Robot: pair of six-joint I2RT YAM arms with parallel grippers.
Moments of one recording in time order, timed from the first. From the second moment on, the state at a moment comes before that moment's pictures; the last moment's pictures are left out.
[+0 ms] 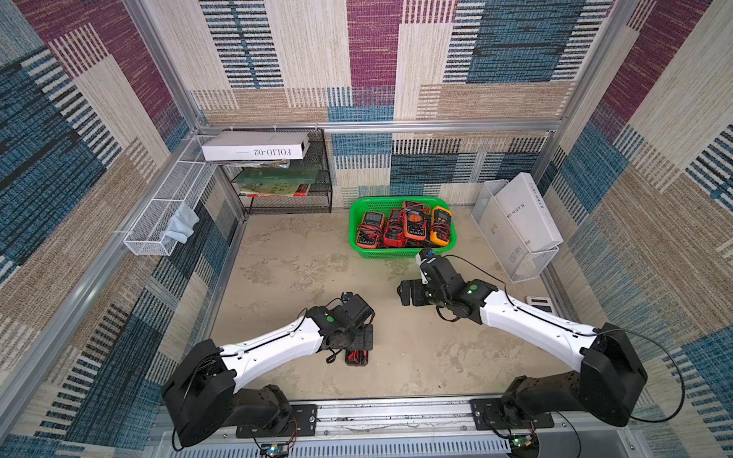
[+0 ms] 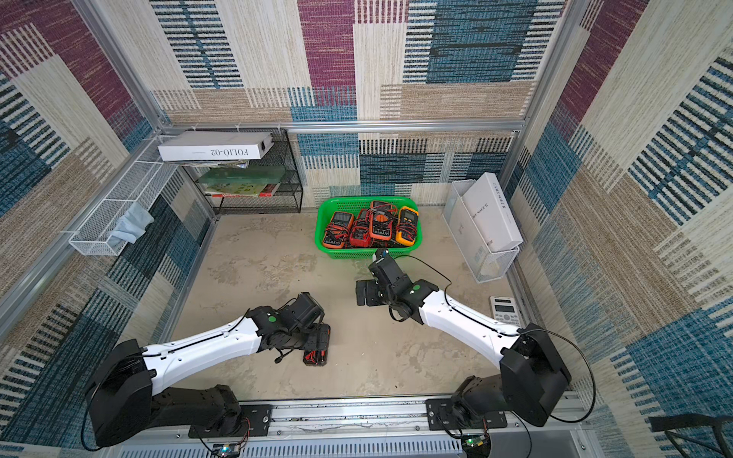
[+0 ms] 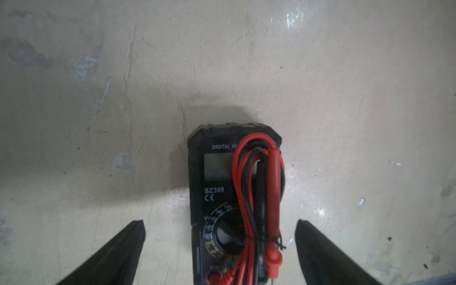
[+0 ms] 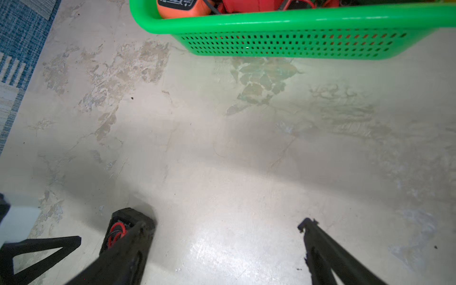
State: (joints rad) left arm -0.84 1.34 0.78 -0.69 -0.11 -0.79; right arm 0.75 1.36 0.93 -0.39 0.12 0.54
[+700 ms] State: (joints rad) left arm -0.87 1.51 0.78 -0.59 -0.16 -0.81; right arm 0.71 1.33 0.89 -0.39 0.16 0.55
